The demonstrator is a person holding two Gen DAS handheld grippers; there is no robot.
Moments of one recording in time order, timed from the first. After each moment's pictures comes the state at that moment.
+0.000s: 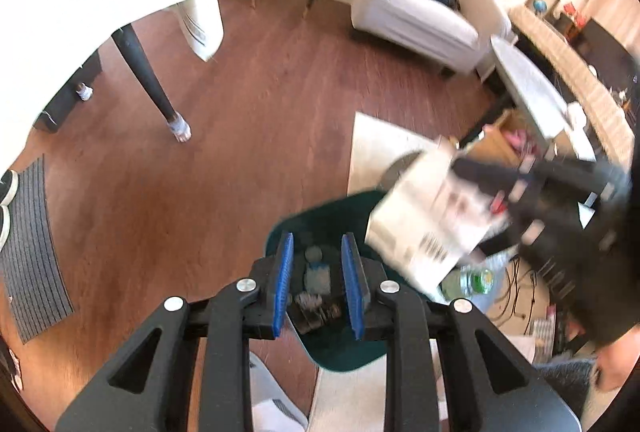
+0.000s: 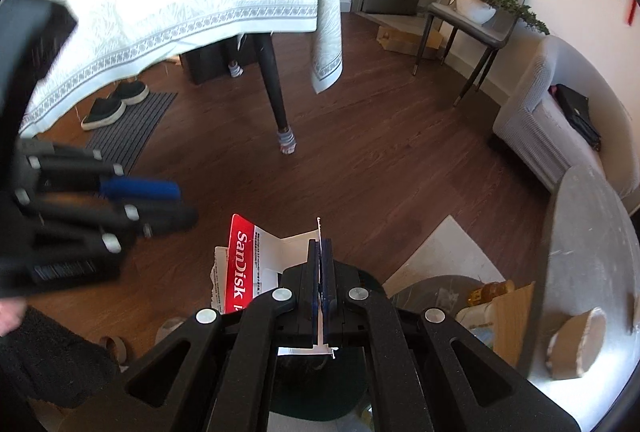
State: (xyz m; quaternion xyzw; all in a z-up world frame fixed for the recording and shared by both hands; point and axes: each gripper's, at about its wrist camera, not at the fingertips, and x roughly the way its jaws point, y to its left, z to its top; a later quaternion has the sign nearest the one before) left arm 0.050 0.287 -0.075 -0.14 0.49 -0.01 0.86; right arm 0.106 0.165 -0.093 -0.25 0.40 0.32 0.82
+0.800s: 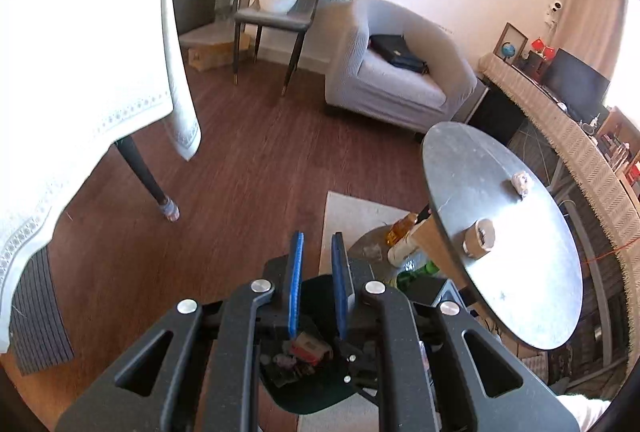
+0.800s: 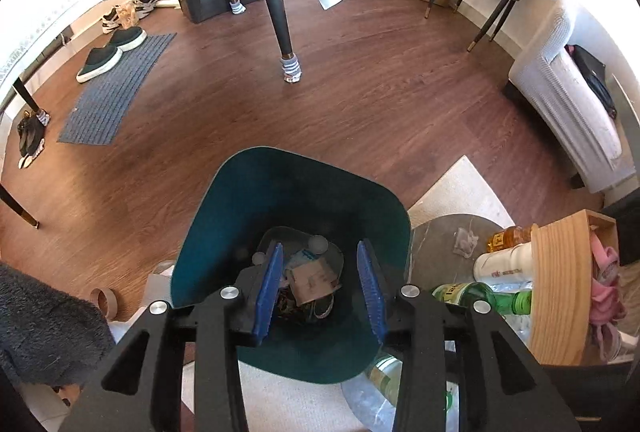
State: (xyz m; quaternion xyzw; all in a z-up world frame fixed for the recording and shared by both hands) left arm 0.052 0.245 0.037 -0.13 0.38 -0.02 0.91; right arm 0.096 0.143 -0.163 -0.27 0.47 0.30 0.78
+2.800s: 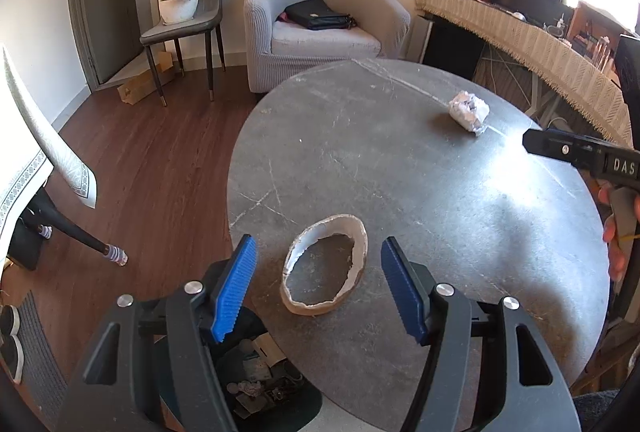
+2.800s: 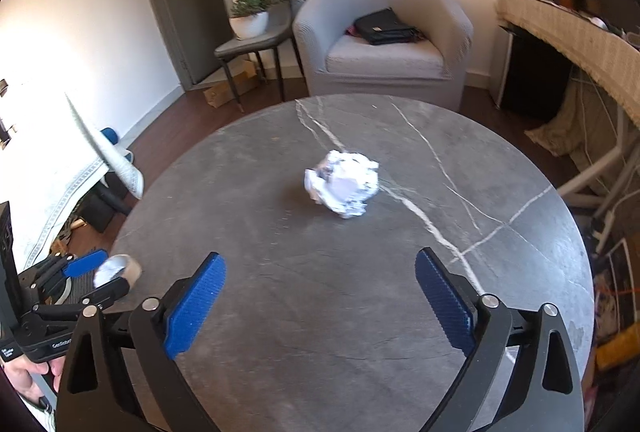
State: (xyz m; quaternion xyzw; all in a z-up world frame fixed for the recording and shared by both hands) left arm 0.145 0.052 -0.024 0.00 0.41 -0.10 0.91; right arm 0.180 -0.205 -0.007 0.02 0.38 0.11 0.92
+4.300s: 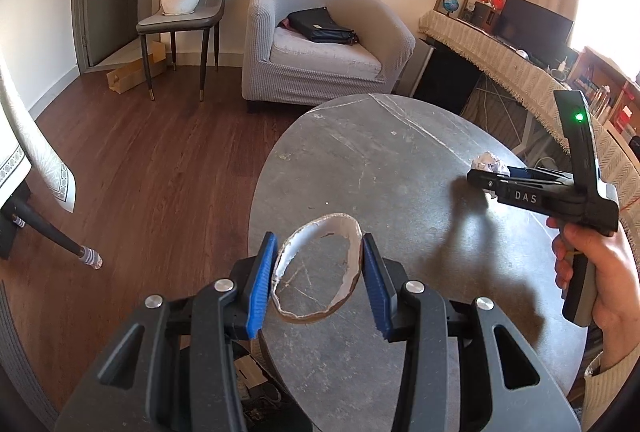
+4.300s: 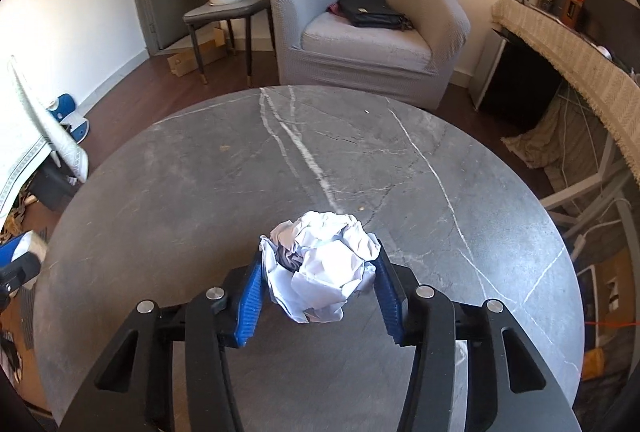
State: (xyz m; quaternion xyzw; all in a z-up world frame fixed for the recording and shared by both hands) left arm 0.189 0.081 -0.008 -0.07 0.40 -0.12 0.91; right arm 0.255 -0.173 -0.025 -0.06 0.42 0.06 0.91
